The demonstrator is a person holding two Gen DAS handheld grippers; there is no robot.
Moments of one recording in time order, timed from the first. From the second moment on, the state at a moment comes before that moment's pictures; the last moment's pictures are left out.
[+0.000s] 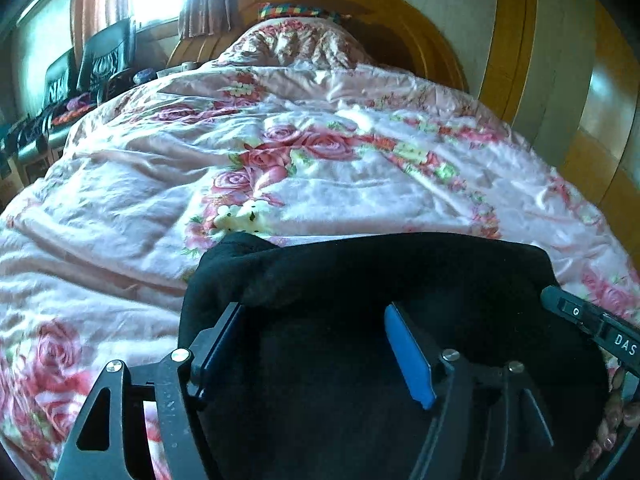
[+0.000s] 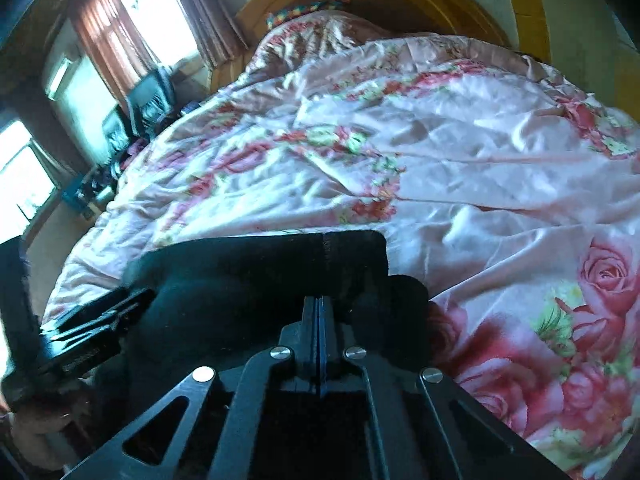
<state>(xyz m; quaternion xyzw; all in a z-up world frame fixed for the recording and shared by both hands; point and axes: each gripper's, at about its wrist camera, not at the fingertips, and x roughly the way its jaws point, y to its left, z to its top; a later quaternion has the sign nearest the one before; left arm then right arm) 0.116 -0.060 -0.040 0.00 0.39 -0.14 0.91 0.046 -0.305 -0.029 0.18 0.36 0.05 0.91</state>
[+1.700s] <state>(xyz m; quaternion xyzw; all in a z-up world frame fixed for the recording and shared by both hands) 0.147 -0.065 0.033 0.03 0.27 -0.24 0.93 0.110 -0.346 0.029 0.19 0.24 0.10 0.94</state>
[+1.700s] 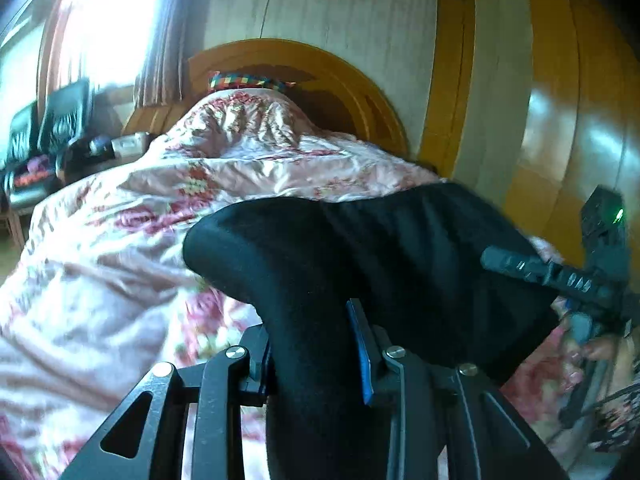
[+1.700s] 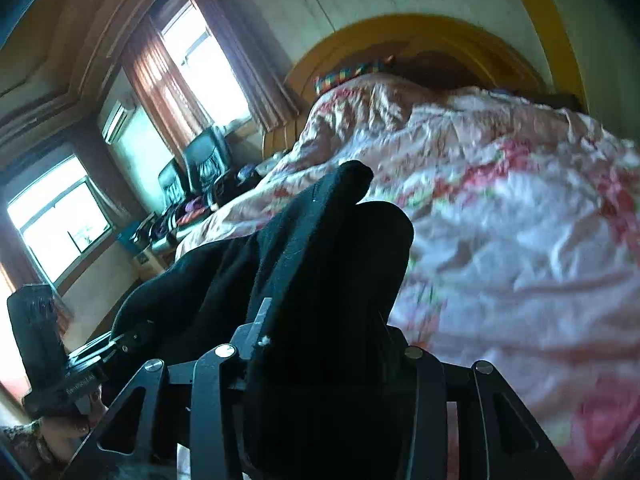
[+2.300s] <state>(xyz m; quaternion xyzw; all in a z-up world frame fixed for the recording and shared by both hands) 0.168 -0.081 -0.037 0.08 0.33 -0.11 0.93 0.124 -0.369 -0.027 0.19 0.32 -0.05 0.92</state>
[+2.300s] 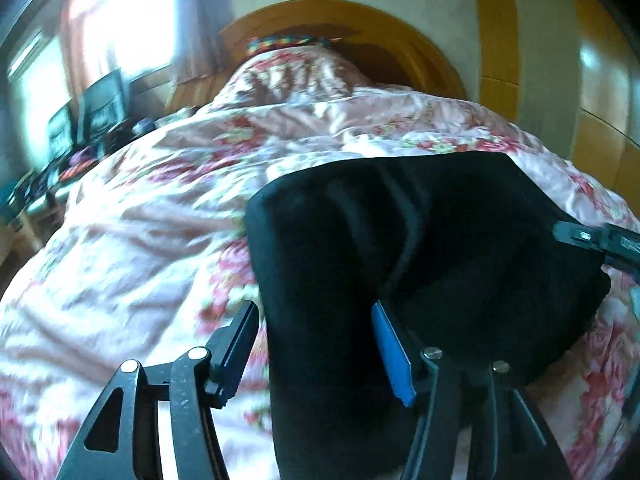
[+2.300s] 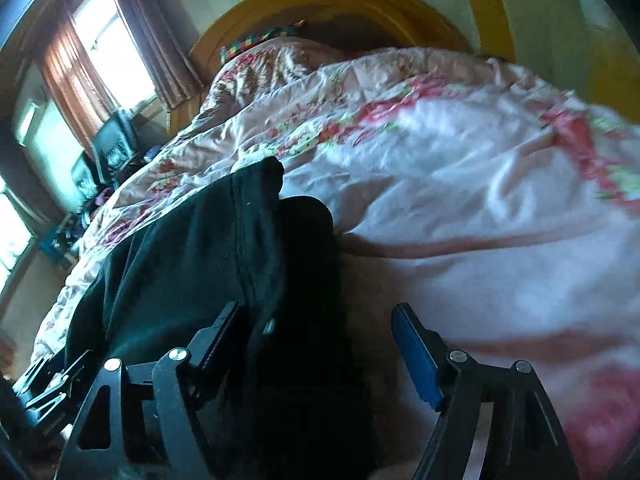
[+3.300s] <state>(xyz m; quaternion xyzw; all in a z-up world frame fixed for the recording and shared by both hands) 0.008 -0.066 -0.015 0.03 0.34 -0.06 0.94 -0.023 -0.258 -0.002 0.09 0.28 -0.03 0.96</state>
